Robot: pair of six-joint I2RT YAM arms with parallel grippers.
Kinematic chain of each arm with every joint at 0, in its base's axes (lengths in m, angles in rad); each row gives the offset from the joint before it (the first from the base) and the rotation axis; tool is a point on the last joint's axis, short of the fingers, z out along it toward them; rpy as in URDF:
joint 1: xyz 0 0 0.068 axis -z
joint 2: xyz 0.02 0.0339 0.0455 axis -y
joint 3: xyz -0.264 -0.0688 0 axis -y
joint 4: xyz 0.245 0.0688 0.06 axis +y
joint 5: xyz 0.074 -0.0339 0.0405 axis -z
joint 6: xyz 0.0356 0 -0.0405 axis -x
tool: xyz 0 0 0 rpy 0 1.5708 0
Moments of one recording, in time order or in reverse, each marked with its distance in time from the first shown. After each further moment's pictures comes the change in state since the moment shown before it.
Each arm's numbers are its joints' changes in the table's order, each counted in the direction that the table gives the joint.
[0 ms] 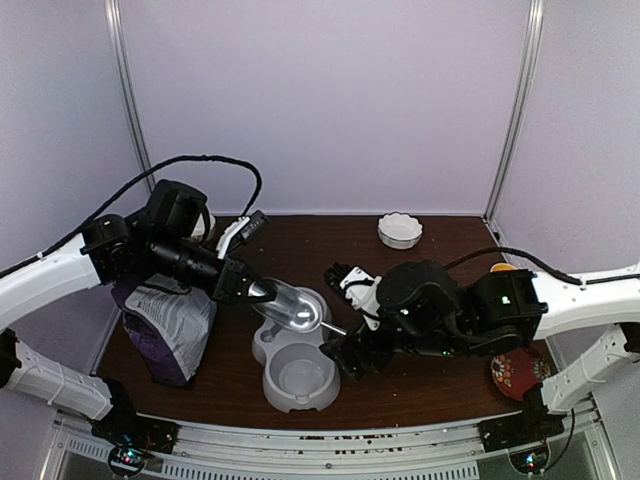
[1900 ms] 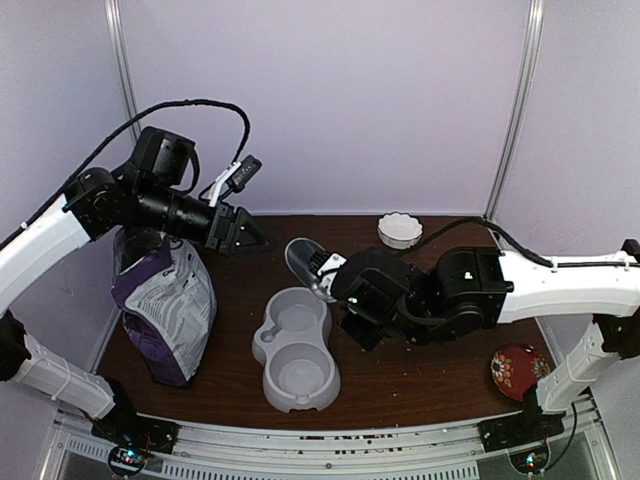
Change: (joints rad) left arm -0.051 -0.093 0.336 0.173 -0.031 -0.037; right arm 0.026 -0.164 0.241 0.264 0.239 0.065
